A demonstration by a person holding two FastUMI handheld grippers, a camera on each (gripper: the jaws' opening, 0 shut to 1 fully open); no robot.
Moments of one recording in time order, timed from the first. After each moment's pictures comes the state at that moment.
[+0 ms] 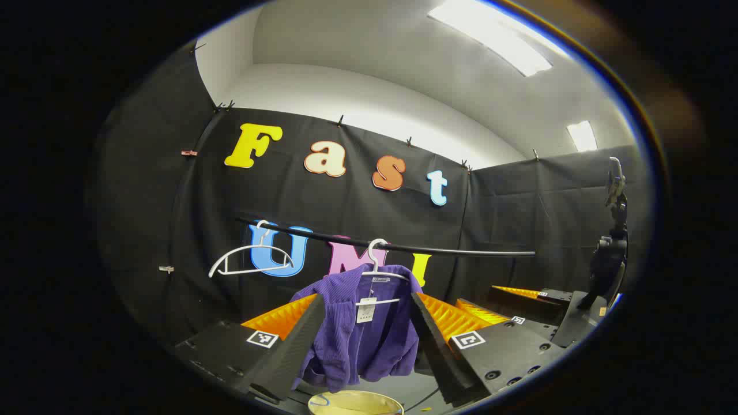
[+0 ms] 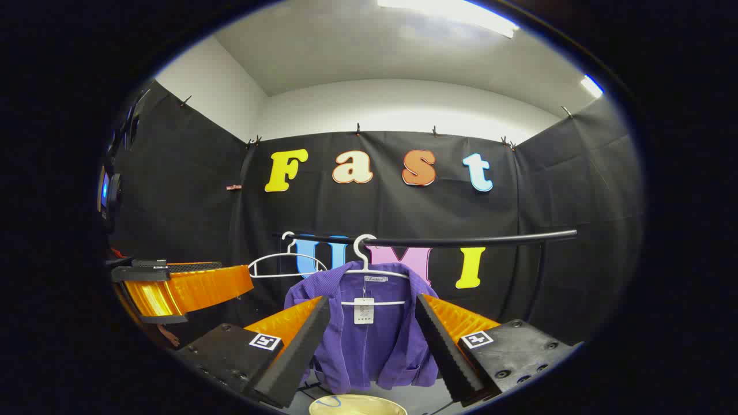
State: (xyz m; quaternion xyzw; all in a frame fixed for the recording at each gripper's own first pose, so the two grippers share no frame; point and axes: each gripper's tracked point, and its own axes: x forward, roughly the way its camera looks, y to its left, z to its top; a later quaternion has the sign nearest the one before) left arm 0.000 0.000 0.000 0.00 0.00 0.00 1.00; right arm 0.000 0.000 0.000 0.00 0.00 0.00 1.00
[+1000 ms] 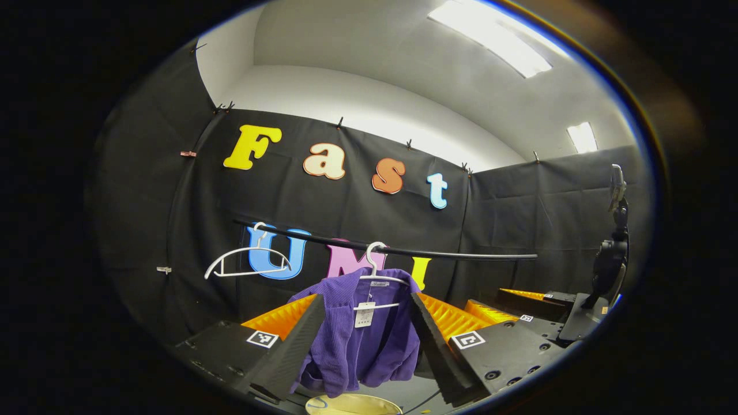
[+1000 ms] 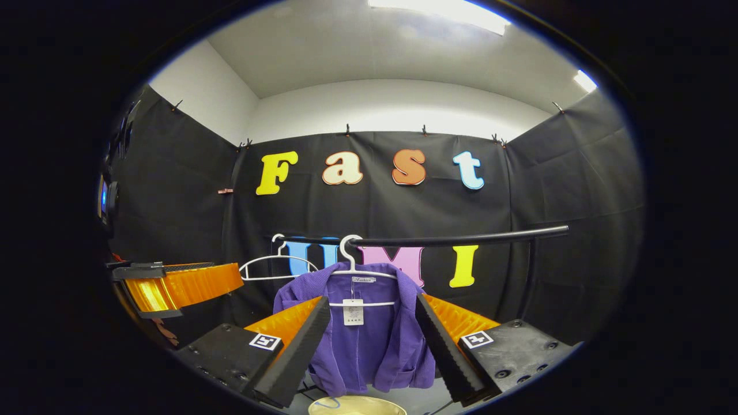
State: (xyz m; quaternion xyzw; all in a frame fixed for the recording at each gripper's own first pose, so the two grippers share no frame) left arm 0.008 -0.003 -0.001 0.00 -0.01 0.00 1.00; right arm 0.005 -0.018 0.001 0.01 0.00 -0.01 1.00
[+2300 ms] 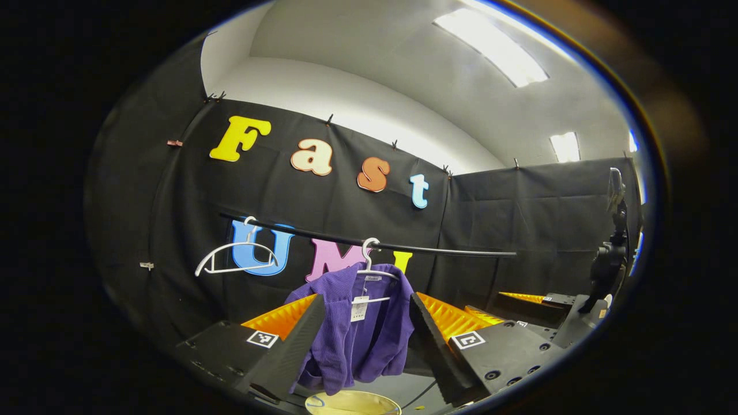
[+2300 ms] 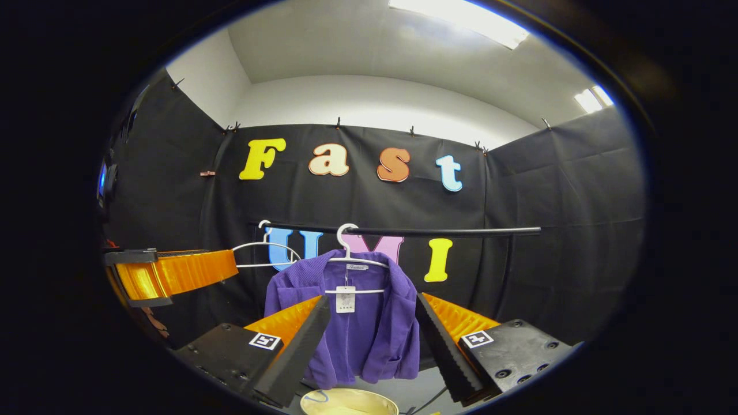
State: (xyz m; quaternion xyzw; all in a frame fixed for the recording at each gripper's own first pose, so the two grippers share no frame) left arm -0.012 0.024 -0.005 -0.02 0.00 -0.08 1.00; right arm -0.023 0.015 -0.015 -0.04 0.02 -0.10 0.99
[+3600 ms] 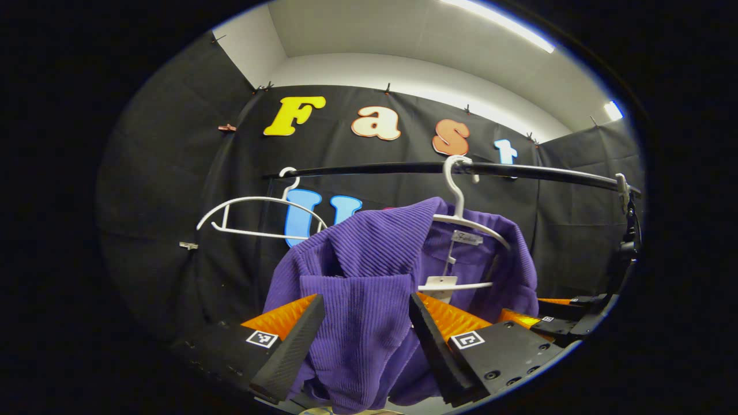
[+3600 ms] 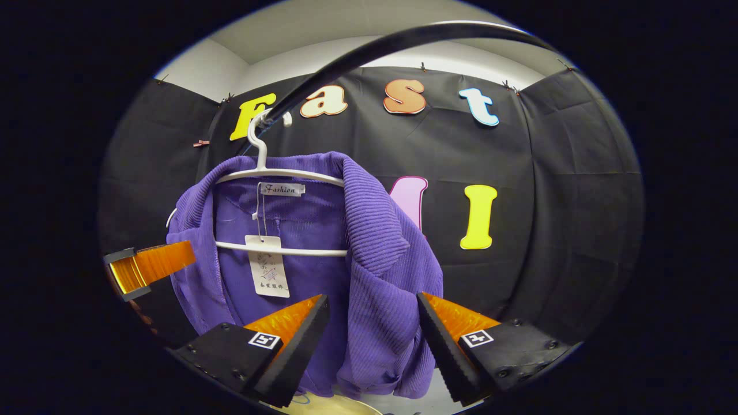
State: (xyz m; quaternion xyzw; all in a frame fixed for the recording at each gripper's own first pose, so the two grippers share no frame) left arm 0.194 0.078 -0.163 0.00 0.01 0.18 0.98; right arm 0.221 -0.108 -0.210 0.01 0.10 0.01 0.99
